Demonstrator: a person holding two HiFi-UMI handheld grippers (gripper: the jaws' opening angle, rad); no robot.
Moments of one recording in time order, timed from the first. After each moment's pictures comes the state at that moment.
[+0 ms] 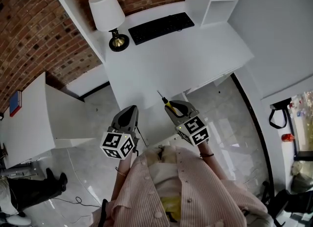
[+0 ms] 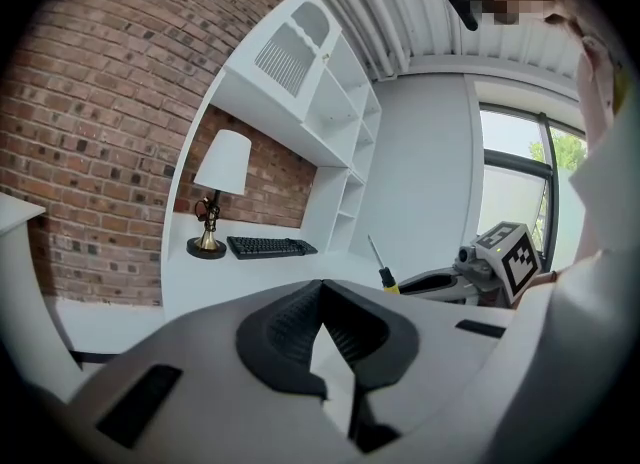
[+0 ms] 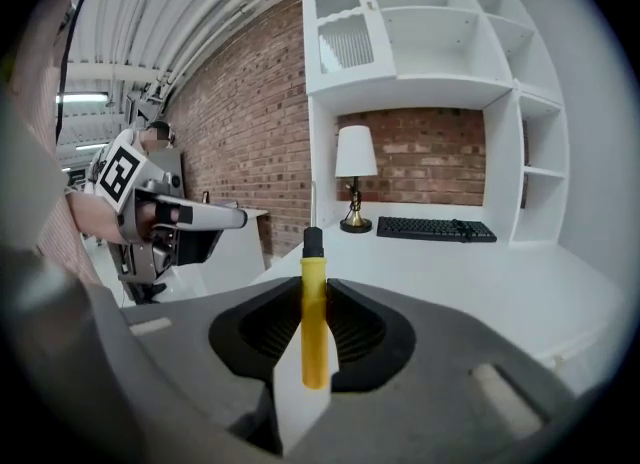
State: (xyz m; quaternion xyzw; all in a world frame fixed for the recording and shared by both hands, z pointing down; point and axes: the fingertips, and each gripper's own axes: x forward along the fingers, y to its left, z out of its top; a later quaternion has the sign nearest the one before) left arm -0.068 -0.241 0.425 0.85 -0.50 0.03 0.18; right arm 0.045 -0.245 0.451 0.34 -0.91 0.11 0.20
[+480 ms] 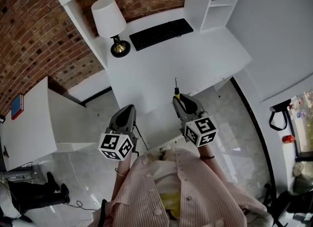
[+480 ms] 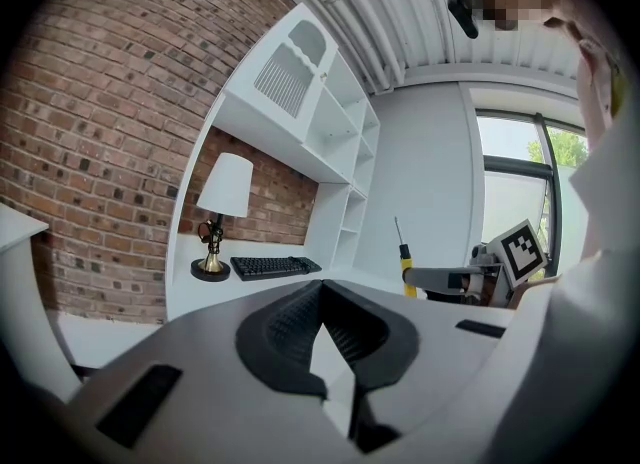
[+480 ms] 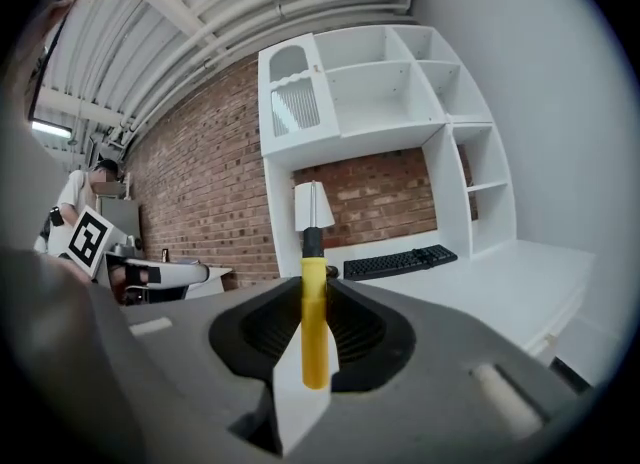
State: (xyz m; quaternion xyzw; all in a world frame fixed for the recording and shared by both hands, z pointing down) left arm -0.078 -0.249 0.390 0.85 -0.51 0.01 0.15; right arm 0.083 -0.274 0.390 0.45 -0.88 0.13 0.05
